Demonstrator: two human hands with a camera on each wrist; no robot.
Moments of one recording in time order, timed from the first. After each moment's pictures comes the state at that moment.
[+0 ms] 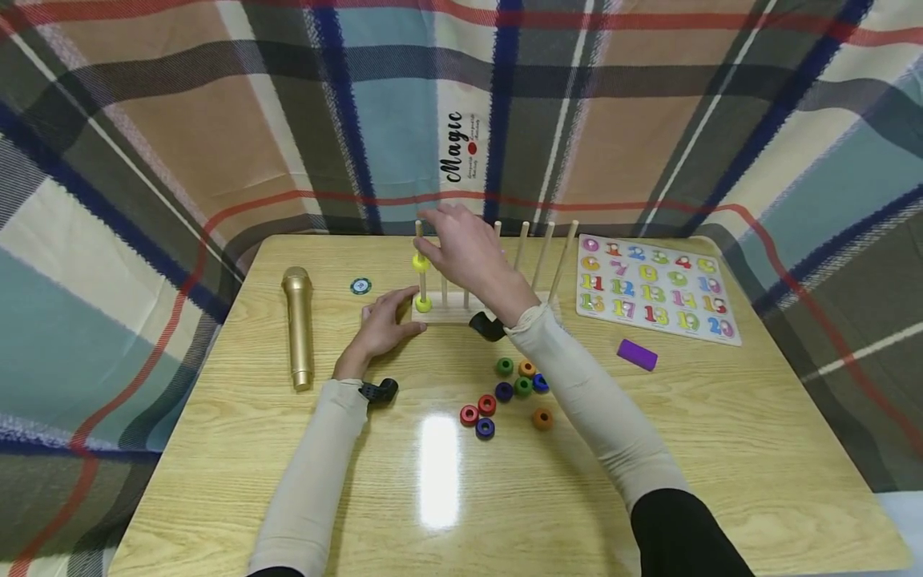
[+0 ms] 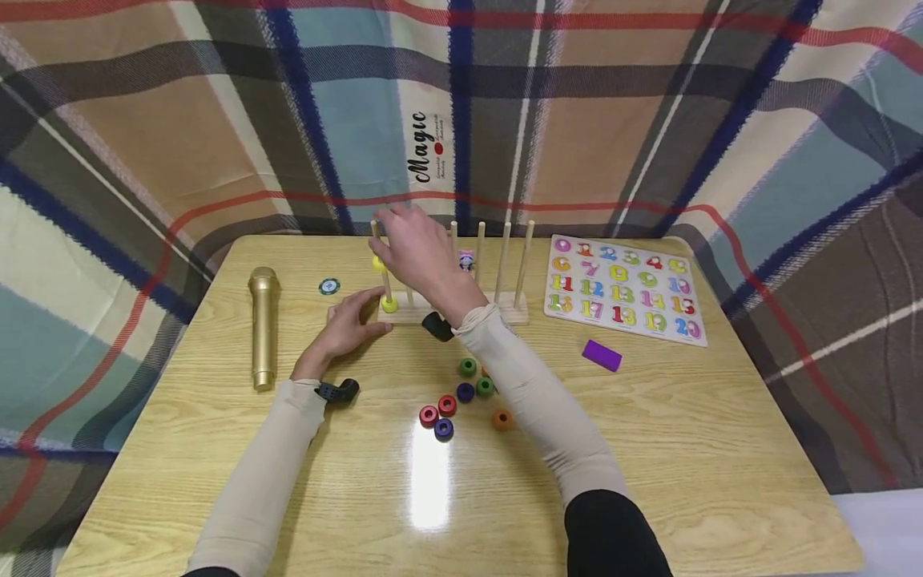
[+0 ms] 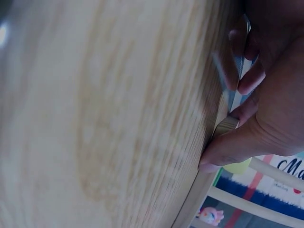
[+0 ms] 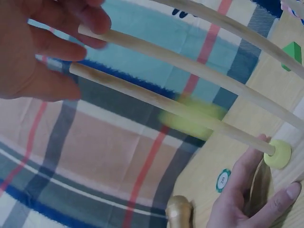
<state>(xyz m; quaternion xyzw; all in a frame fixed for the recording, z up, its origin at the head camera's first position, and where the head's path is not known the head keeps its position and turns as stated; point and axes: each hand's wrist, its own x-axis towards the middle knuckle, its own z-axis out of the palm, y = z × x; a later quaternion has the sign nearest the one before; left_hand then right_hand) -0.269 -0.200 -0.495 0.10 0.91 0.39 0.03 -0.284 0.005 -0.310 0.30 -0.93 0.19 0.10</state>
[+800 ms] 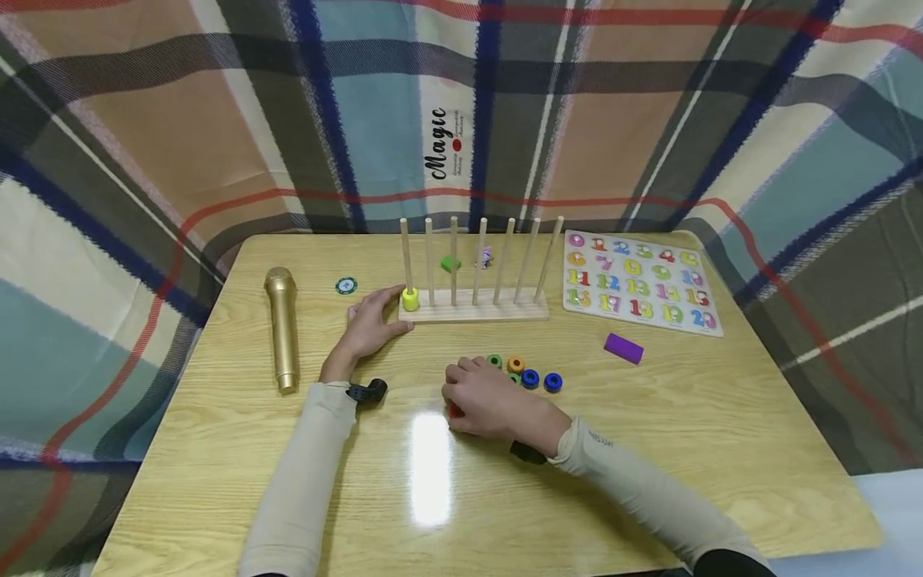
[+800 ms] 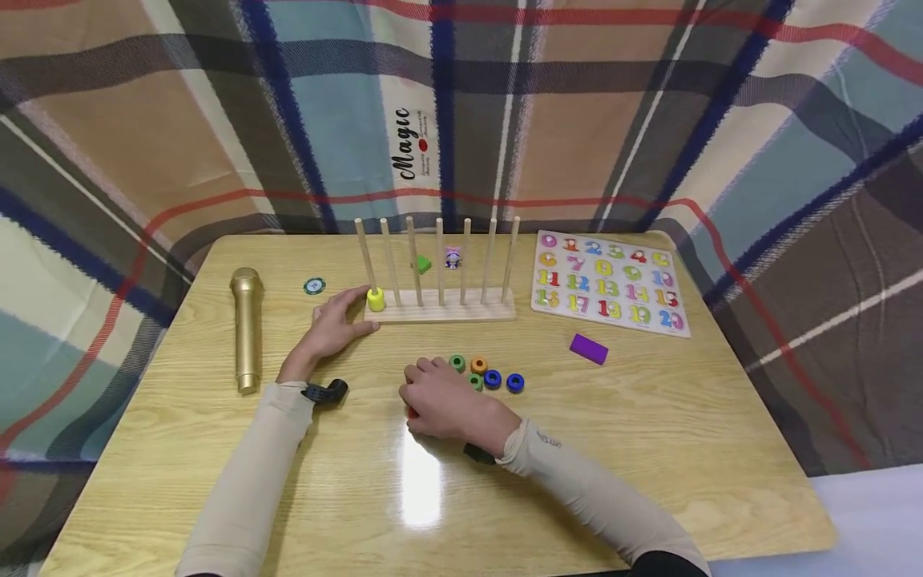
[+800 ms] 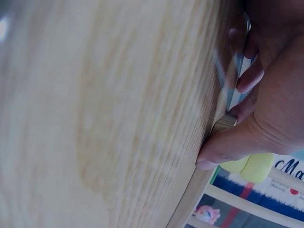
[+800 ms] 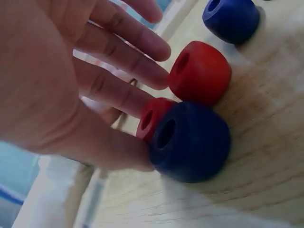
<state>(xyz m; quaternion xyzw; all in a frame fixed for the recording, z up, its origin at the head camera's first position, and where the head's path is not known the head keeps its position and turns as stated) -0.269 -0.201 -0.494 0.10 0.91 0.40 0.04 -0.164 0.067 -0.431 0.47 -0.88 0.00 -0.05</state>
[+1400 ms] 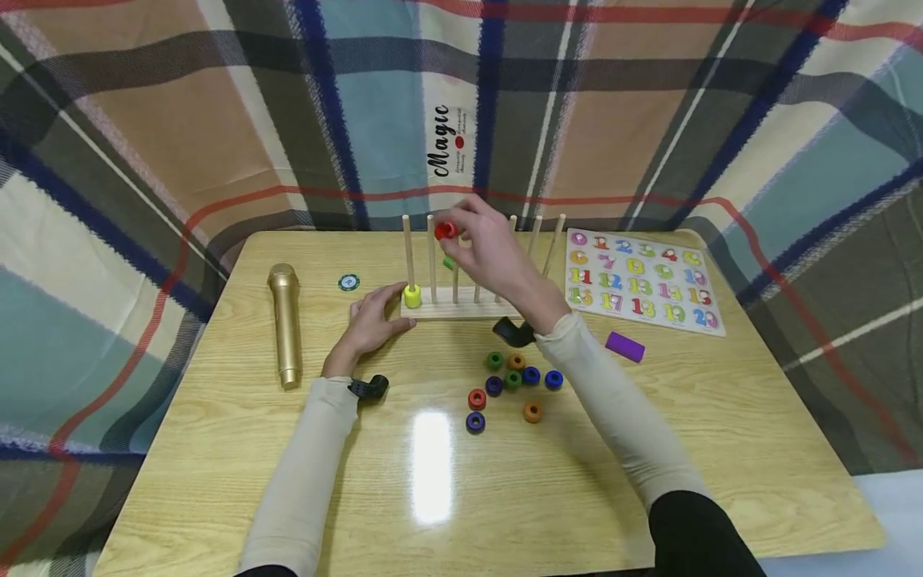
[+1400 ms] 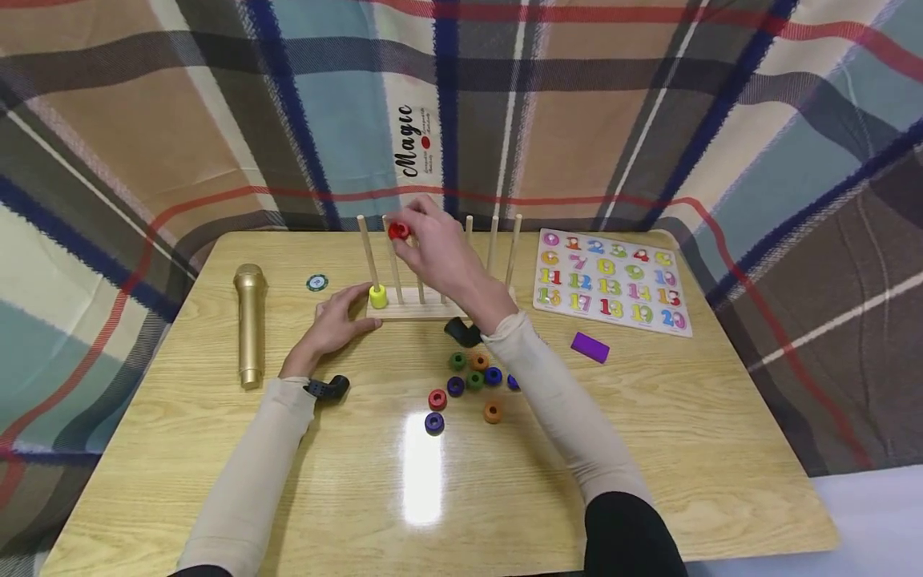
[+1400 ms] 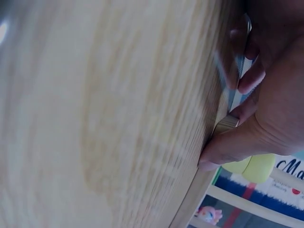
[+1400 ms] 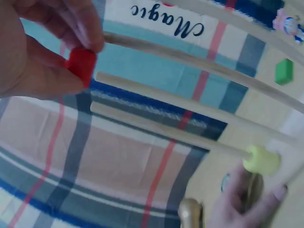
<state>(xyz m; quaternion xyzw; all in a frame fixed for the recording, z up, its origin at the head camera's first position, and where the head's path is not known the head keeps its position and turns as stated) -0.269 -0.200 -0.493 0.10 0.91 0.40 0.03 -0.269 0.054 -0.314 0.33 -0.88 0.32 0.10</state>
